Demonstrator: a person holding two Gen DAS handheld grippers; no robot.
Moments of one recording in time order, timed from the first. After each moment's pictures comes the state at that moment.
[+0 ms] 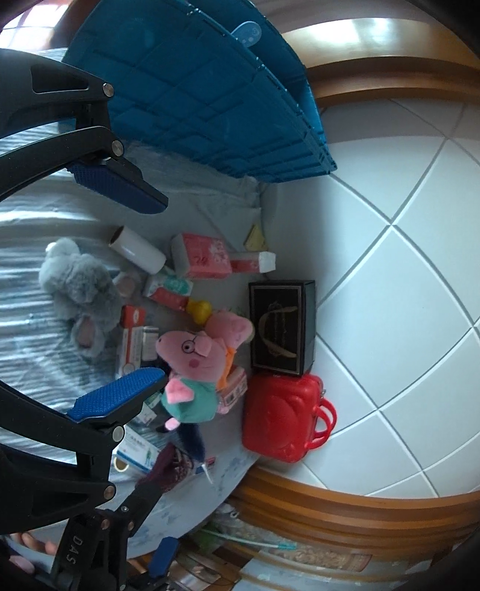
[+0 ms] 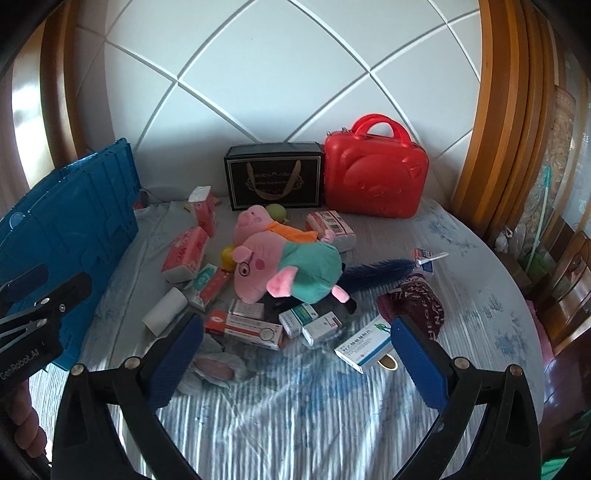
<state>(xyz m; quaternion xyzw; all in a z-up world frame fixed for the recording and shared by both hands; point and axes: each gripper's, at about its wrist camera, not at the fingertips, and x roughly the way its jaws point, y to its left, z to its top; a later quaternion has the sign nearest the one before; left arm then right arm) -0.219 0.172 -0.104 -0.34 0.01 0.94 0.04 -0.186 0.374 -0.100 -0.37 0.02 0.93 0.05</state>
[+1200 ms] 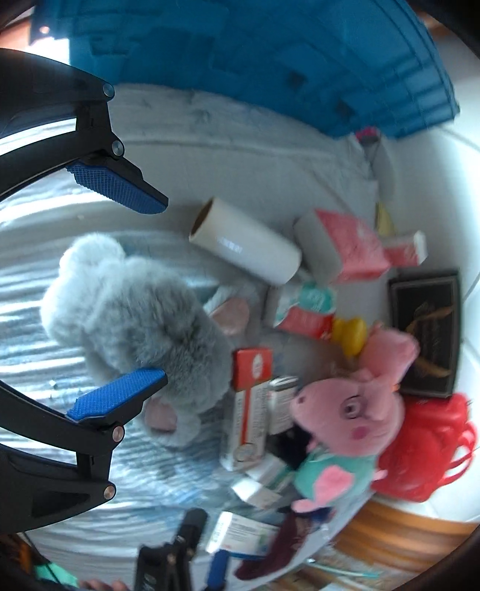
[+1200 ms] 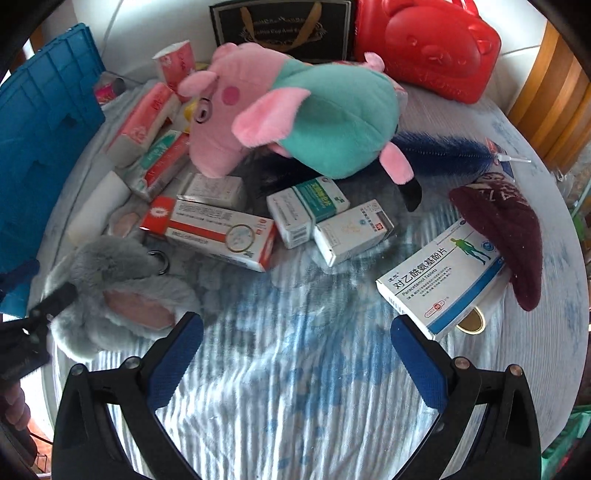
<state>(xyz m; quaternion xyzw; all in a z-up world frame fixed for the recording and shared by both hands) -0.306 0.159 -0.297 -0.53 0.08 0.84 0.05 -0.295 0.394 -0.278 -0.56 0.01 0.83 0.01</state>
